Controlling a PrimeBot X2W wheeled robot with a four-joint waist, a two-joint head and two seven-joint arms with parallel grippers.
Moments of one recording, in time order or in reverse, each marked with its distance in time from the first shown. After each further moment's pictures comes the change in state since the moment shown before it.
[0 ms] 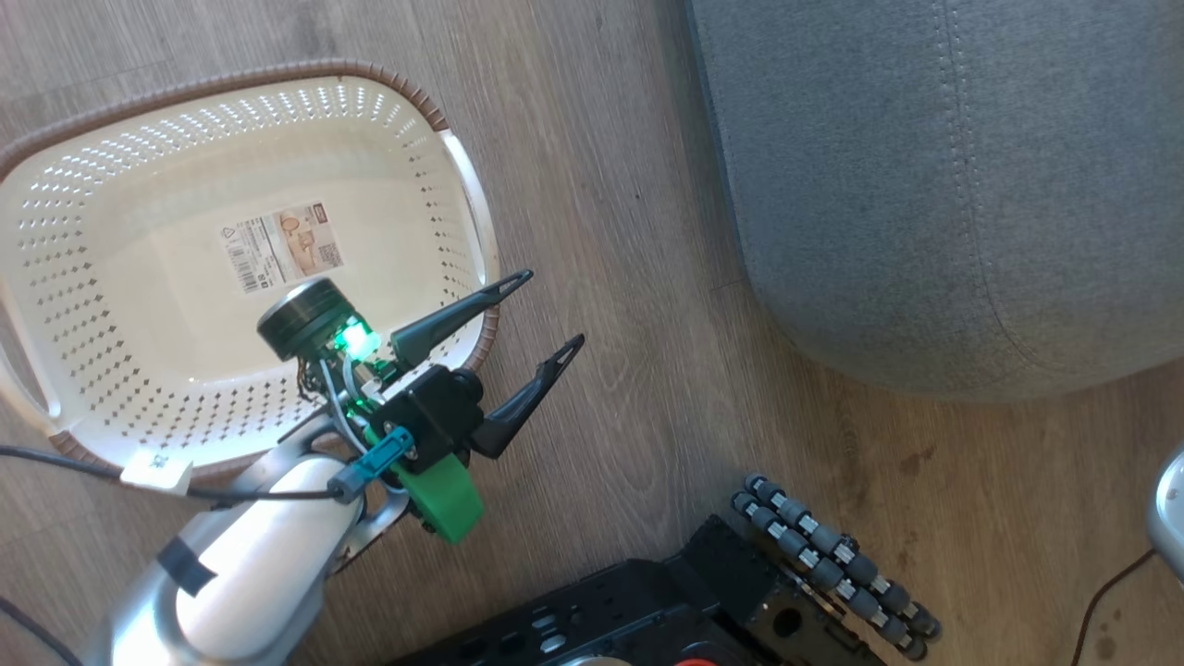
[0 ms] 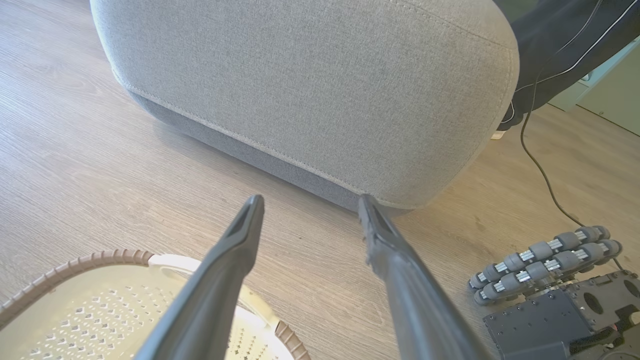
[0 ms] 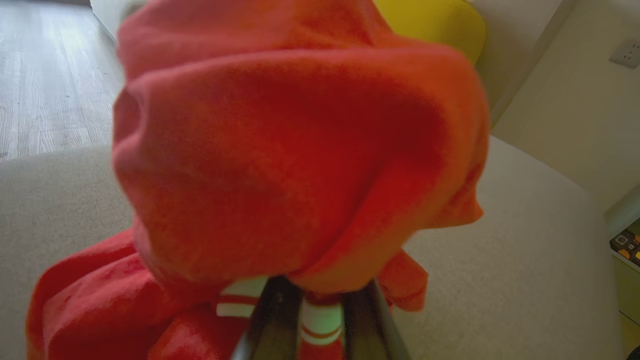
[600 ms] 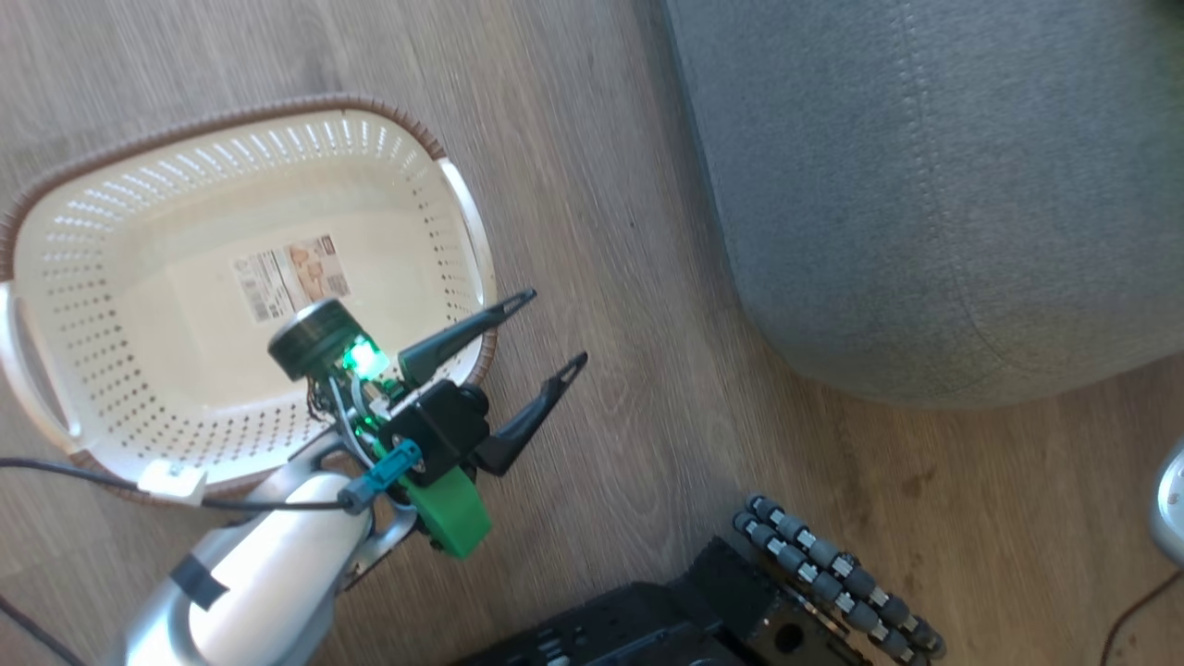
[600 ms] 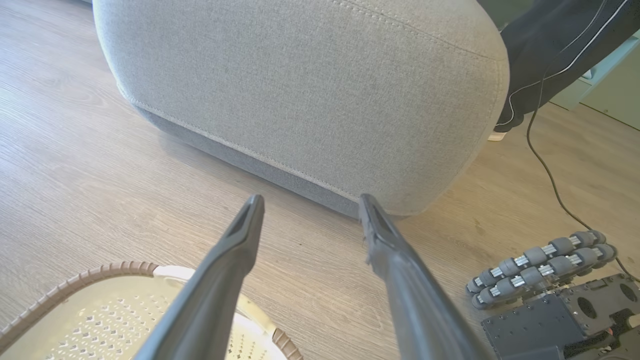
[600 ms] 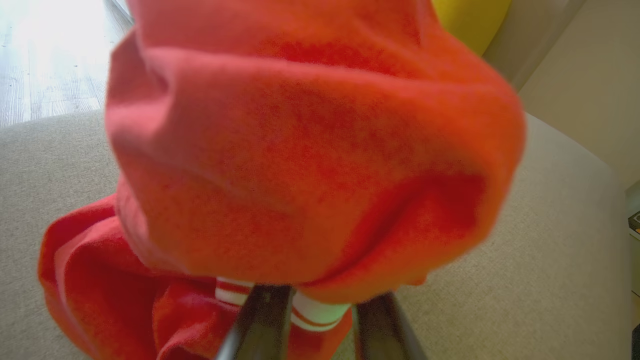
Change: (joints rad) left arm 0.030 -0.018 0.002 0.018 -0.001 0.000 0.000; right arm -0.021 -0.012 0.026 0.172 -0.049 0.000 -0.007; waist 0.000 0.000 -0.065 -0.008
